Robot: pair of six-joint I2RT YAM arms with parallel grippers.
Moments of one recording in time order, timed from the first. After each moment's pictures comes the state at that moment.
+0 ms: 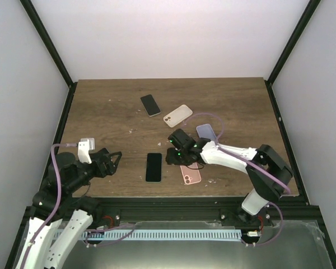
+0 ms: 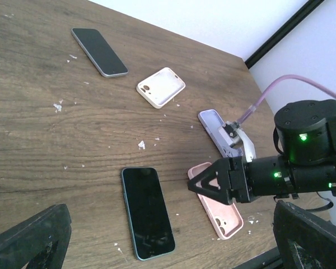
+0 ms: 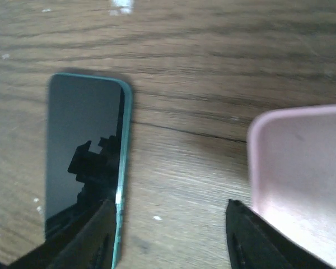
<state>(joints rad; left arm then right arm) -0.35 0.35 0.79 -0.86 0.23 -0.50 0.85 1.60 0.94 -0.42 -0.07 0.79</state>
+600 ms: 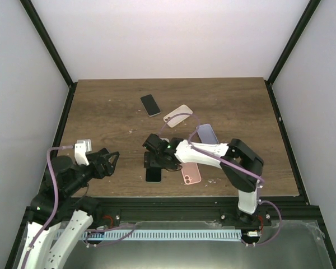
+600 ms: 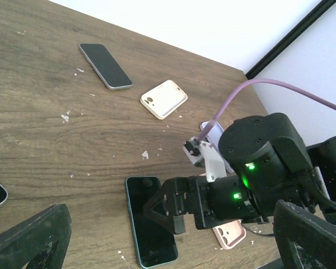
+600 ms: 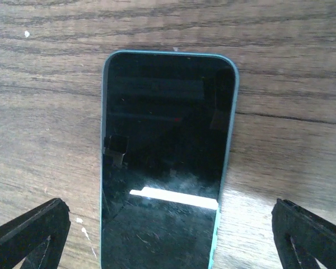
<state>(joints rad) -0.35 0.31 0.79 -0.86 0.19 -0.50 1.04 1.84 1.25 -0.57 0.04 0.99</state>
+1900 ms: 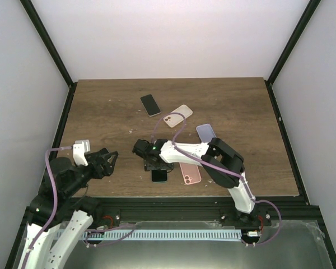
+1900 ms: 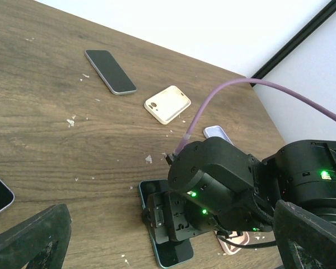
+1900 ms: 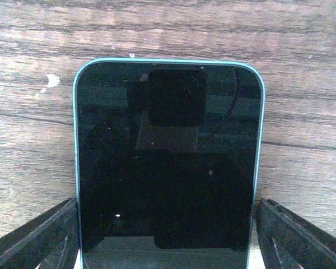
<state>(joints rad) -0.35 0.30 0.79 -0.86 0.17 -0.50 1.09 2.07 1.48 -0.80 0.23 0.98</state>
